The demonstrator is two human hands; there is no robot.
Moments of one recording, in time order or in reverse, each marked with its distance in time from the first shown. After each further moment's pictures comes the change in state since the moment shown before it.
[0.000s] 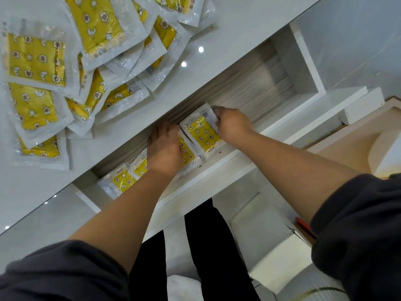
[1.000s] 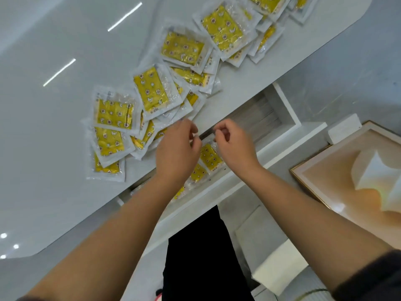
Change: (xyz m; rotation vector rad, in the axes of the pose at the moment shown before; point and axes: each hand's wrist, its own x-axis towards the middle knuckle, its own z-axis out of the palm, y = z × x) left_hand -0.046 0.043 -0.179 -0.355 0.293 0.081; right_hand -0.119 -0.063 -0.091 0.651 0.377 -0.128
